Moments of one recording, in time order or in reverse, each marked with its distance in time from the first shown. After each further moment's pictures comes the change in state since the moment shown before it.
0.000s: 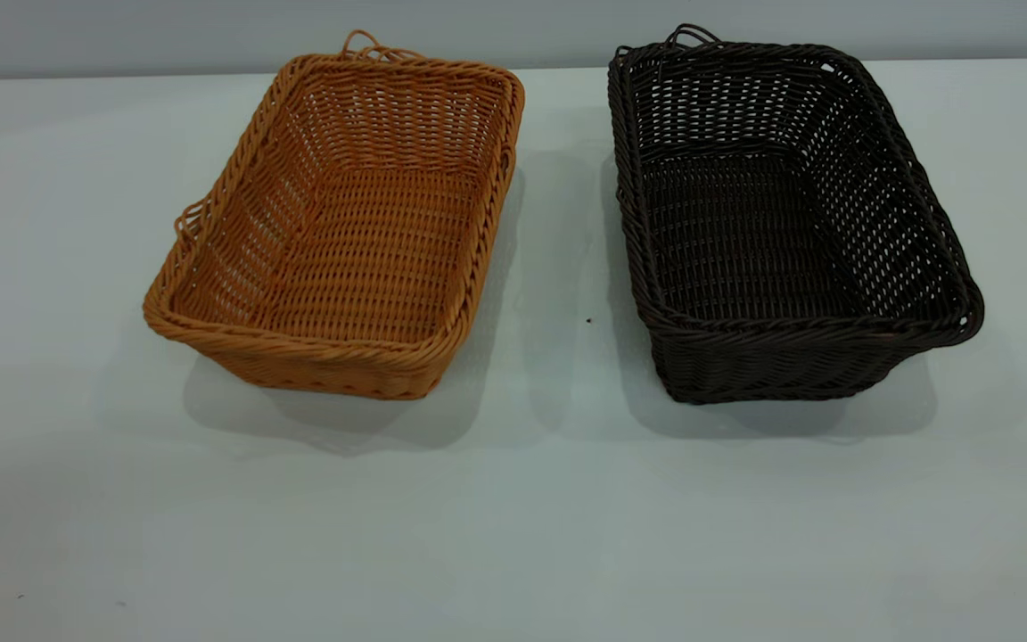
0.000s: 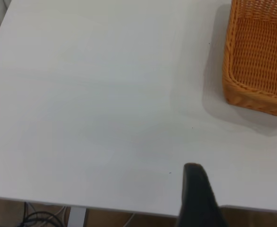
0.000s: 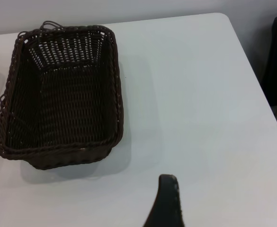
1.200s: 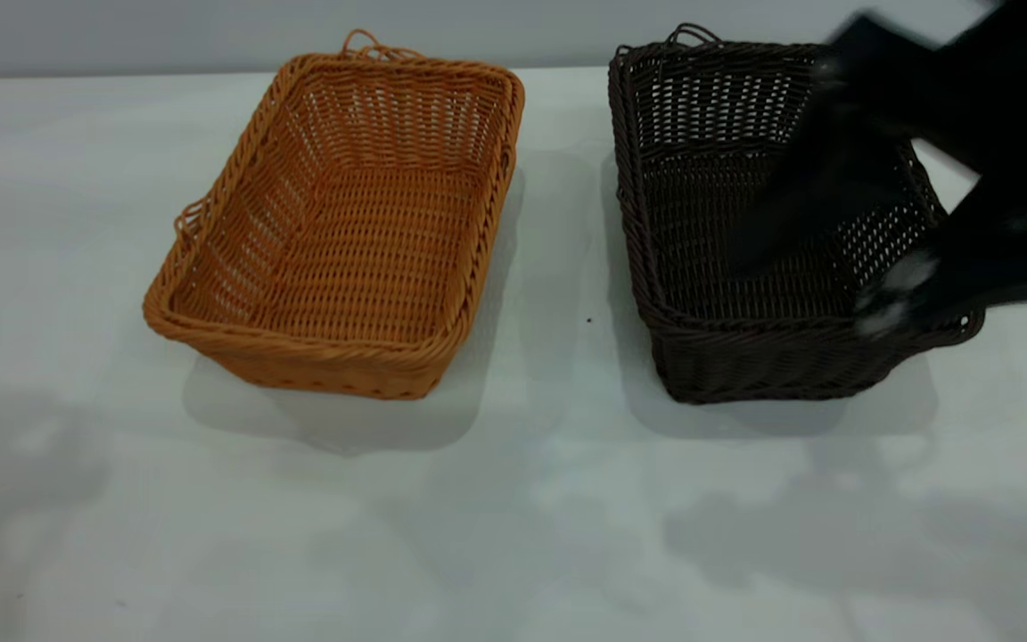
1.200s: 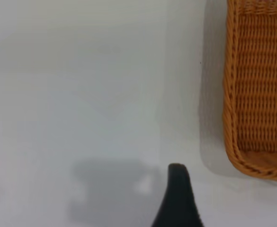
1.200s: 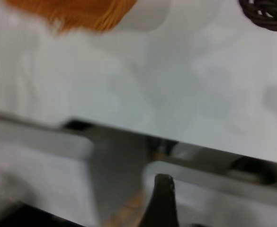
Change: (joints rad) left arm 0.000 1.219 -0.286 -0.123 -0.665 0.231; right arm 0.312 1.619 -0.198 1.019 -0.485 -0.496
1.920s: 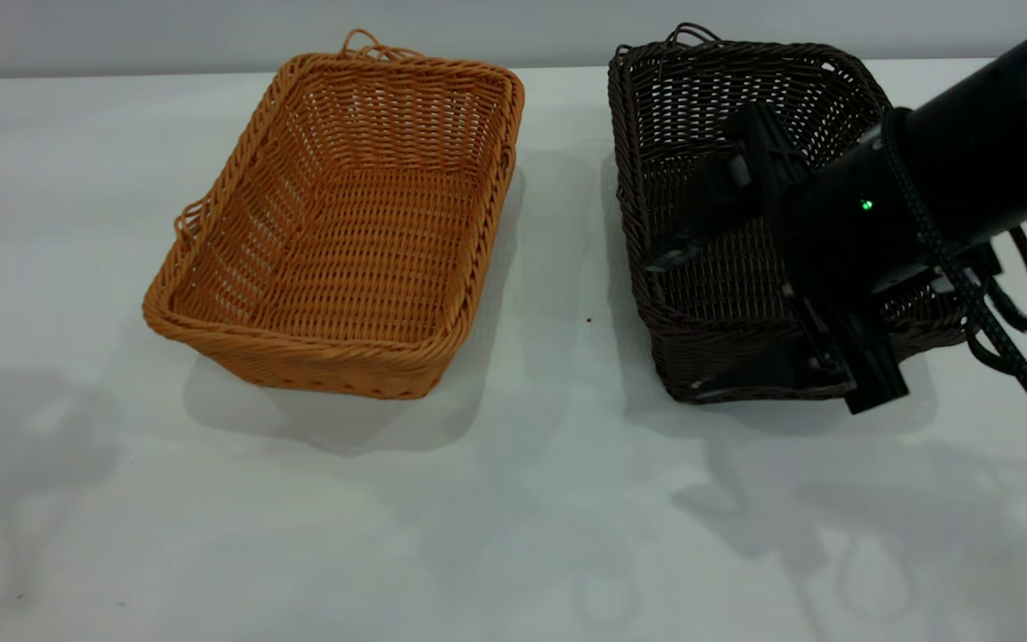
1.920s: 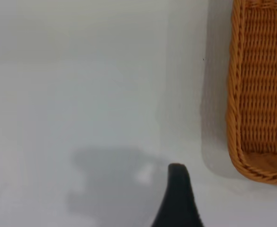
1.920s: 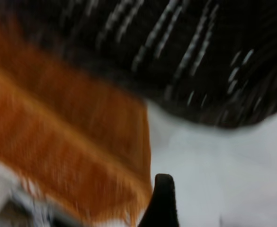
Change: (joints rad) left arm 0.000 0.058 -0.018 -0.004 -0.015 -0.001; right arm 0.008 0.381 -0.031 0.782 -0.139 0.206
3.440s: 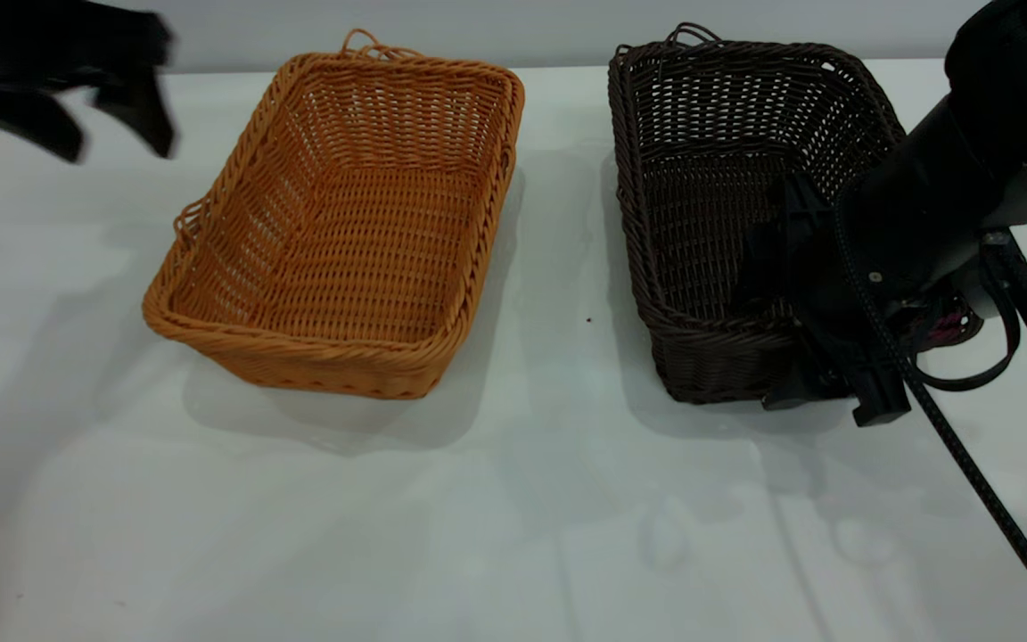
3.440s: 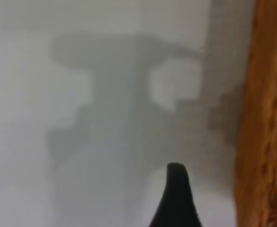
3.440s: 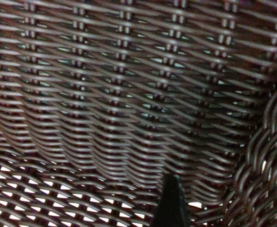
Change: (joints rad) left arm -0.107 0.794 -0.459 -0.087 -0.028 0.030; right arm 0.043 0.186 -0.140 0.018 -0.391 0.164
